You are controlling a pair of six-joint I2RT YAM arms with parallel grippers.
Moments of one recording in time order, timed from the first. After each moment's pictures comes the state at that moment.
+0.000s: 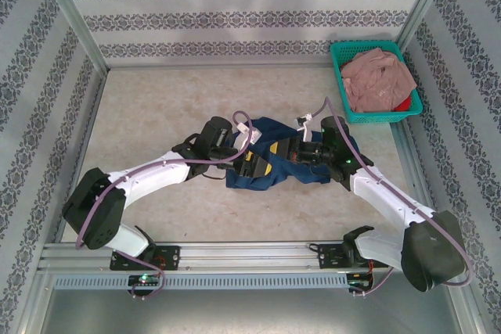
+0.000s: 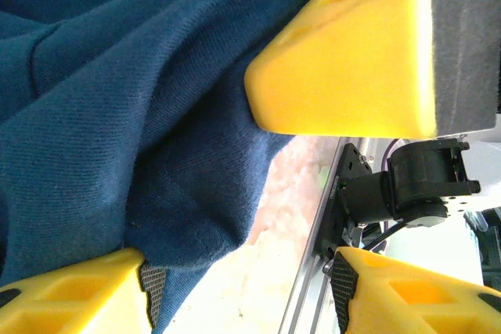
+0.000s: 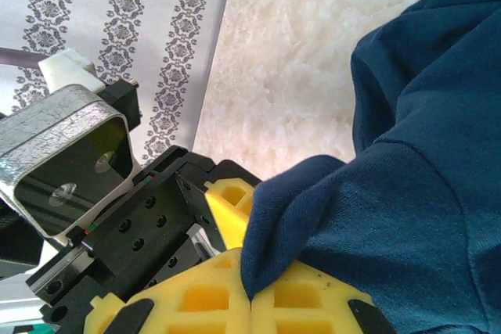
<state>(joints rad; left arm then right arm) -0.67 1.50 0.91 -0.05 0.69 -0.40 0.36 1.15 0.66 -0.01 -0.80 0.81</state>
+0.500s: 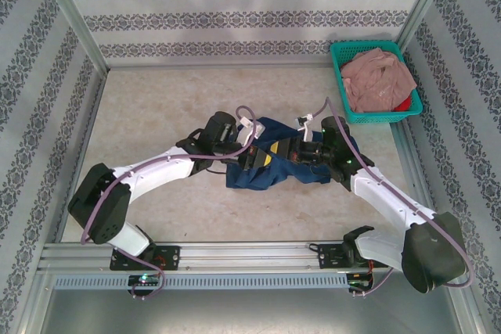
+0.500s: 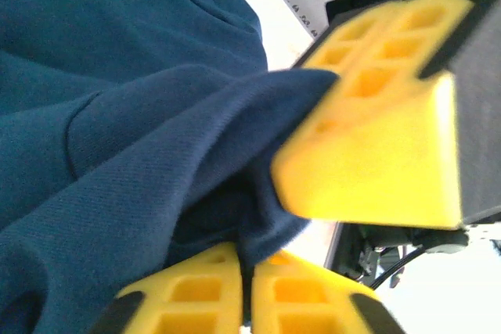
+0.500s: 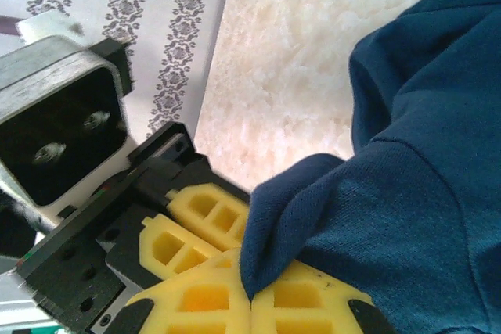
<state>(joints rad) -0.67 1.54 0.98 -0.05 0.64 -0.39 0.36 1.14 0.66 -0.03 -0.77 0.81</state>
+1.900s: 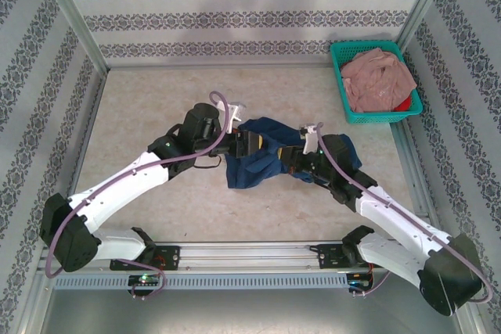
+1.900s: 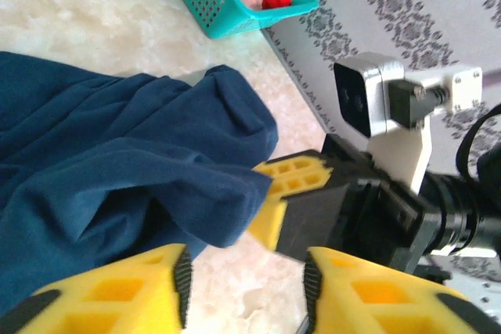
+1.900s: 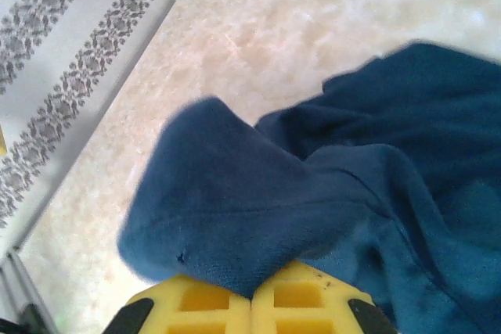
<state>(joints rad) -0.69 1.29 1.06 -0.26 0.36 -0.56 0.51 0.95 0.52 0.00 -0.32 0.58</state>
